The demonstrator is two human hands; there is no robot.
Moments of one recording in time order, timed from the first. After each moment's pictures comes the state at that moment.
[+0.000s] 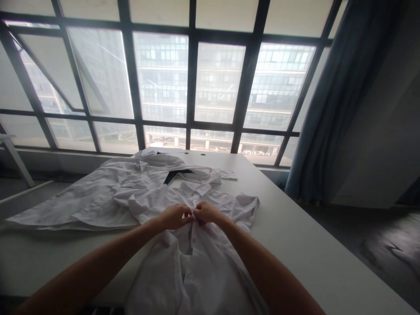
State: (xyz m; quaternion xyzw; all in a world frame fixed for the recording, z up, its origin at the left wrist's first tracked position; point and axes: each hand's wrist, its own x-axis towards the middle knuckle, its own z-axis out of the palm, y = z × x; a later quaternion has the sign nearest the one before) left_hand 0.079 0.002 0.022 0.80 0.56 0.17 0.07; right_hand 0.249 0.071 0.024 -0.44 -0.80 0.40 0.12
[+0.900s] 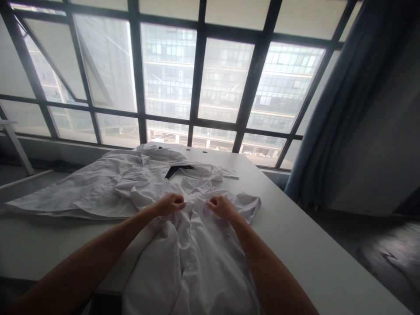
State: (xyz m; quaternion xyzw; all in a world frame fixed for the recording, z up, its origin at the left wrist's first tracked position) left_hand 0.052 0.008 0.018 0.73 0.58 0.31 0.20; right_hand 0.299 0.108 0.005 -0.42 -0.87 0.14 0.21
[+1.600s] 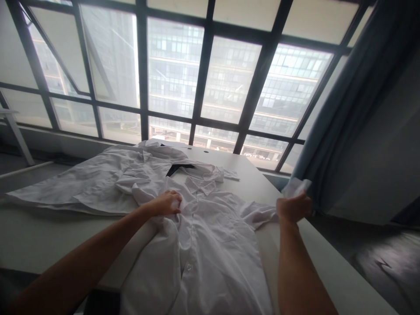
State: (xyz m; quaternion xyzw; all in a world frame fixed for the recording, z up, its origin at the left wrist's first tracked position) left_hand 0.025 0.007 0.005 0.75 0.63 0.17 0.10; right_hand 0.465 0.152 0.047 -0.70 -0.49 -0.17 0.48
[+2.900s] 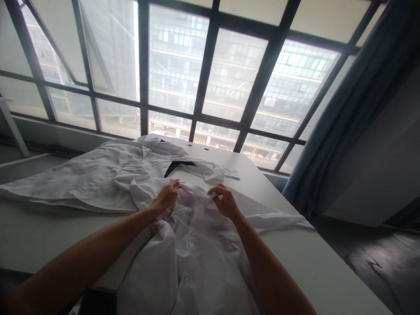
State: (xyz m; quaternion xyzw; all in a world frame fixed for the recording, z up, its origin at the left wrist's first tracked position) left_hand 0.045 0.040 -0.008 0.52 0.70 0.46 0.15; right_hand 0.294 0.098 0.030 -0.23 -0.84 0.25 0.43
